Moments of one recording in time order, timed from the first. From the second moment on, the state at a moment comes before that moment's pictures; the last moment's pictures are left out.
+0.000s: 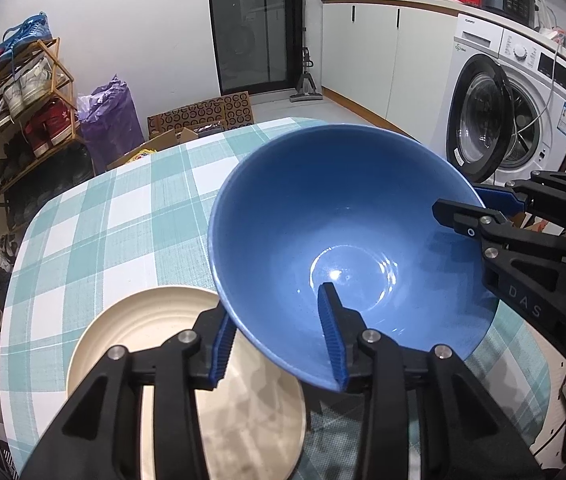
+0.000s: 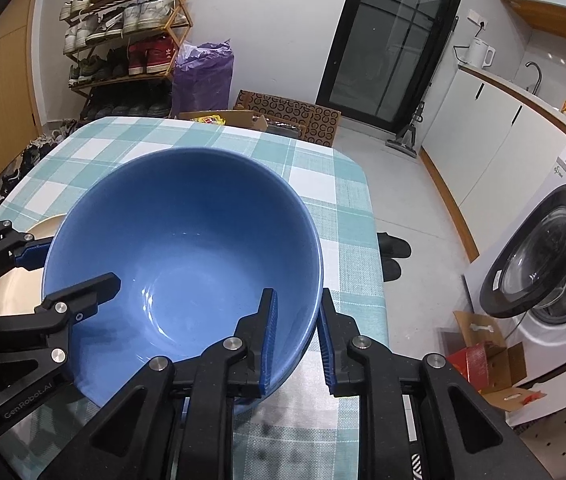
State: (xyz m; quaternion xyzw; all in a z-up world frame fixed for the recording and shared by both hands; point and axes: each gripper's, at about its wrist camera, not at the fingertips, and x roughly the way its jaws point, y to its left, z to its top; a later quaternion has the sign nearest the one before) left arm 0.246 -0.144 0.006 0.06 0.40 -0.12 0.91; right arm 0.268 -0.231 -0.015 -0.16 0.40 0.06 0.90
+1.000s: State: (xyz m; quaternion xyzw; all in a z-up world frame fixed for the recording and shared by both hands) left arm 0.241 -0.135 0.009 0.04 0.41 -0.13 0.90; right arm 0.262 -0.252 -0.004 -0.10 0.40 0.09 0.91
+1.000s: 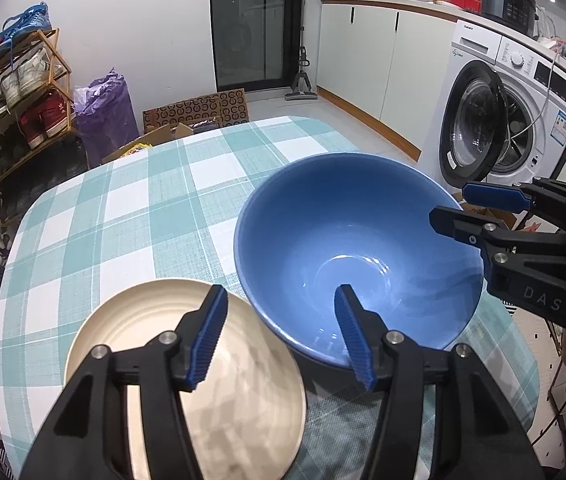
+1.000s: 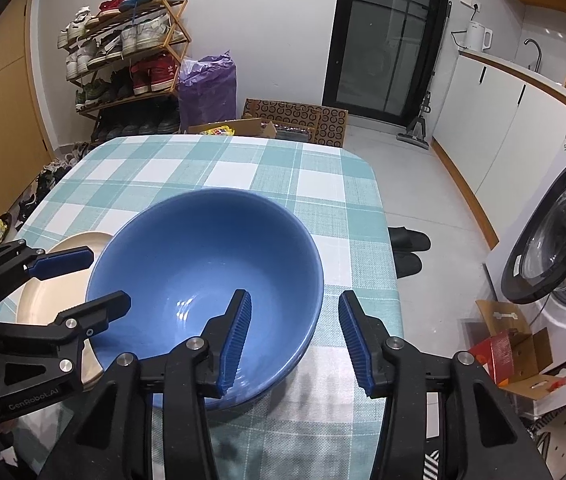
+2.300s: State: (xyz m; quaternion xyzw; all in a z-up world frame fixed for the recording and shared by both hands) left arm 0.139 -0.027 0.045 0.02 0.28 -0.06 0.96; right arm 0.156 -0.244 0.028 -0.04 0.27 0.19 0.94
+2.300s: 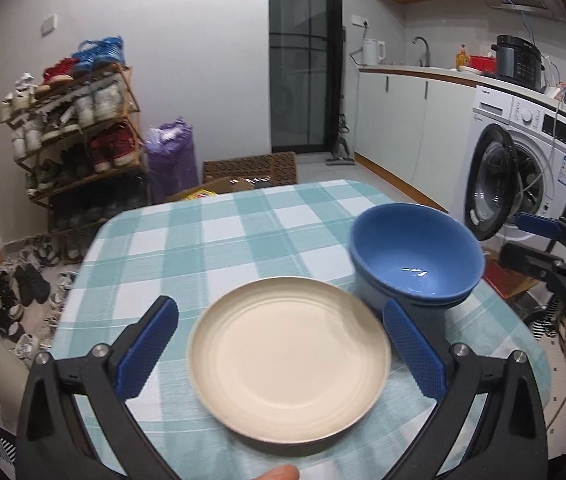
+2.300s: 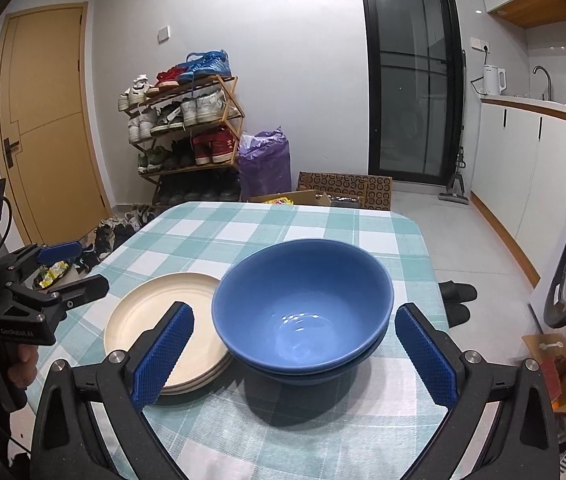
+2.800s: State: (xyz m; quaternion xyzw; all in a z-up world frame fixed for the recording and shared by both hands) left arm 0.104 0.006 0.015 0.02 0.23 -0.03 0.97; right arm 0.131 -0.233 0.008 -0.05 0.24 0.21 0.95
